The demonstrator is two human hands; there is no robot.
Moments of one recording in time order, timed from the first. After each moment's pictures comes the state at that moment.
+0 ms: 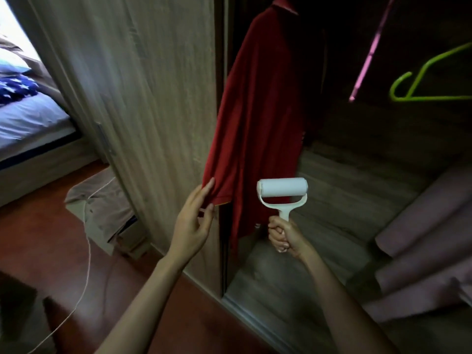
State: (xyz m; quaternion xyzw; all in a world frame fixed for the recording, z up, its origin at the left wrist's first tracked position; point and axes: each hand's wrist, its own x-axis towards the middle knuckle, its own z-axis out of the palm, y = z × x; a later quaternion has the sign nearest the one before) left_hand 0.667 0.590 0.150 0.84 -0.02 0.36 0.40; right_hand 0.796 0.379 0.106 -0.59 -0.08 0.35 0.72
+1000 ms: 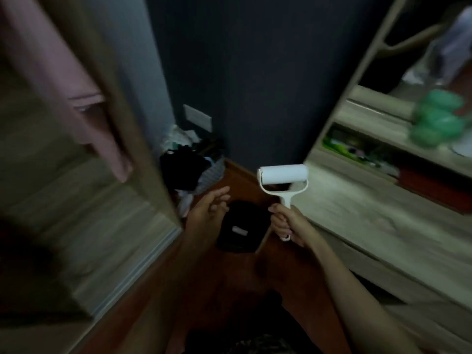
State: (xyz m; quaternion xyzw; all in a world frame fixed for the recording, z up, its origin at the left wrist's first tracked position) left_hand 0.401 0.257 0.077 0.68 -0.42 -0.29 0.53; right_hand 0.216 0.128 0.040 -0.44 0.39 -0.16 0.80
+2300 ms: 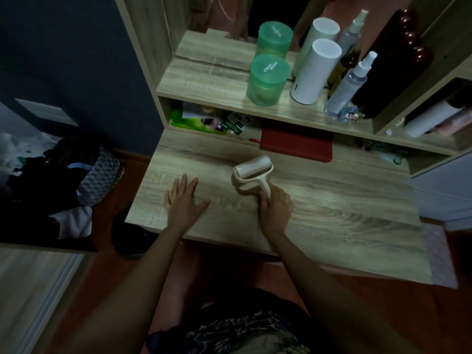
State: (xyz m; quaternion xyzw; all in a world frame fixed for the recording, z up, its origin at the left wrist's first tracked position) left_hand 0.131 -0.010 -0.078 0.75 -0.60 -0.24 0.13; right_hand -0.105 -0.015 -0.076 -0.58 0.75 -0.26 0.15
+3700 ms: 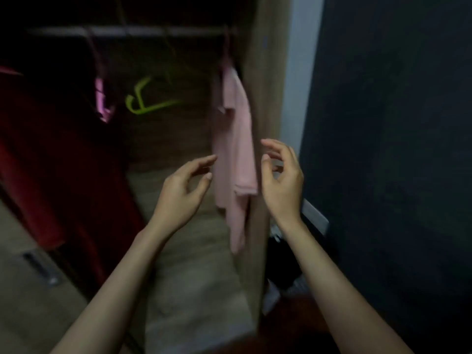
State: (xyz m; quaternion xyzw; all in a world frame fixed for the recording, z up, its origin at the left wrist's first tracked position) left_hand 0.613 0.342 0.291 0.77 -0.40 0.15 0.47; right_hand 0.536 0.170 0.291 -0.70 0.04 -0.54 0.46
